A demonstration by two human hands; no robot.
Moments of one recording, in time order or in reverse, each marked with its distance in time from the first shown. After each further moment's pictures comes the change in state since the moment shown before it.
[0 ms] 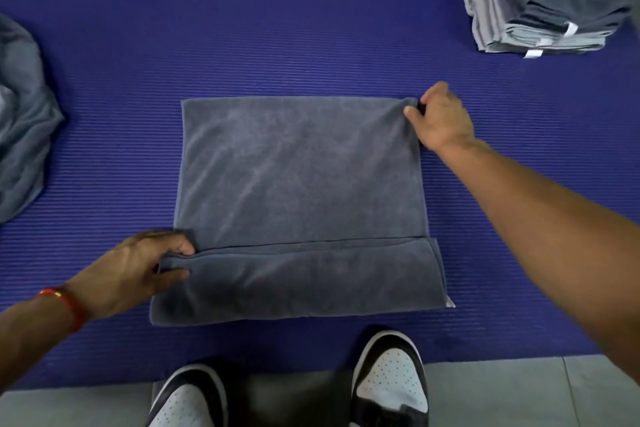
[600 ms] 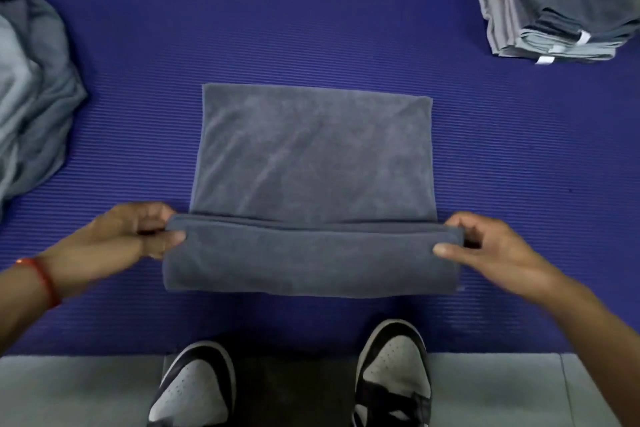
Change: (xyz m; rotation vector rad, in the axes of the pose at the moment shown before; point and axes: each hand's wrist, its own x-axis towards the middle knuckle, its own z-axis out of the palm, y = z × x) left_hand -0.018 0.009 -0.016 -0.699 0.073 -0.335; right_hand -0.197 0.072 -0.038 0.565 -0.575 -0.089
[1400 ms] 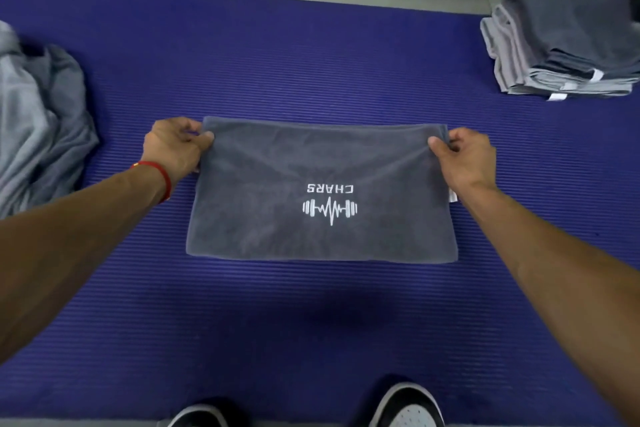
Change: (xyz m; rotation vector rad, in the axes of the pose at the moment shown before) left_hand 0.174 0.076 -0.038 -0.086 0.602 0.059; right_hand 0.187 -0.064 -0.033 -0.133 0.726 0.002
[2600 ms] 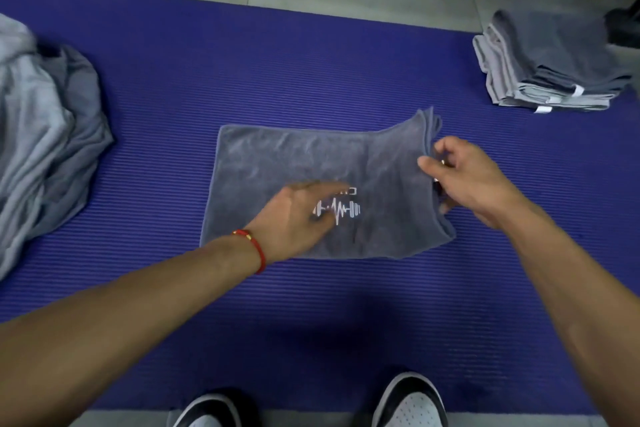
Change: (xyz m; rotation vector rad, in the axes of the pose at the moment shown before) left_hand -0.152 0.047 0.071 0.263 -0.511 0.640; right_hand -0.067 -0.063 -0.051 0.085 -0.417 0.032
